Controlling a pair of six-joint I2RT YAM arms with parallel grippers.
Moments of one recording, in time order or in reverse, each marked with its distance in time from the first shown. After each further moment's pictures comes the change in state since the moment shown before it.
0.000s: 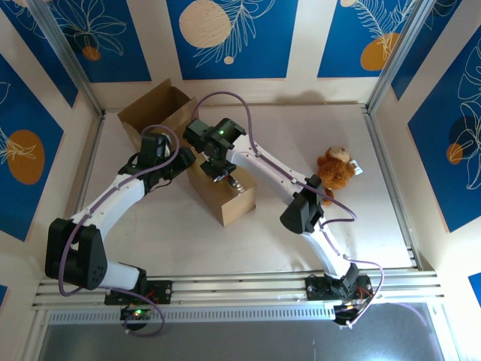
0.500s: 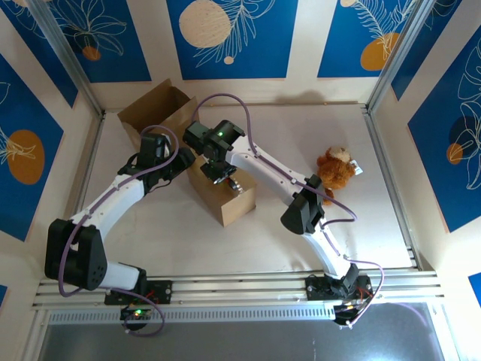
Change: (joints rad) left arm 0.005 -0.003 -0.006 0.001 0.009 -0.002; right arm 0.008 -0.013 -0.043 0.010 -0.005 0.021
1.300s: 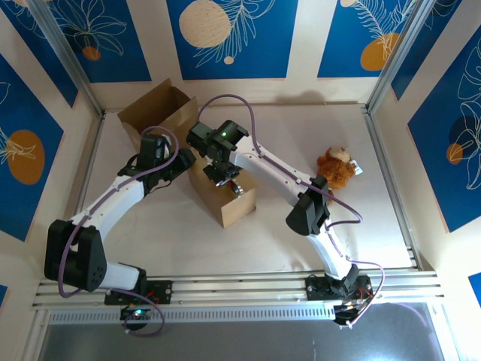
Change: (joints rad) left arm 0.001 -0.006 -0.016 0.019 0.018 -0.005; right arm -0.004 -0.057 -0.078 -0.004 -0.053 0.042
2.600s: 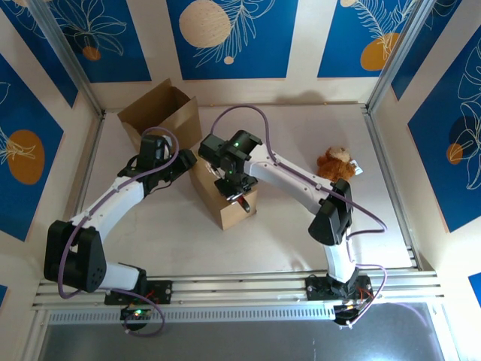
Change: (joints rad) left arm 0.000 -0.006 -0.009 0.006 0.025 0.001; right arm 0.029 -0.243 -0.357 0.033 -0.110 0.110
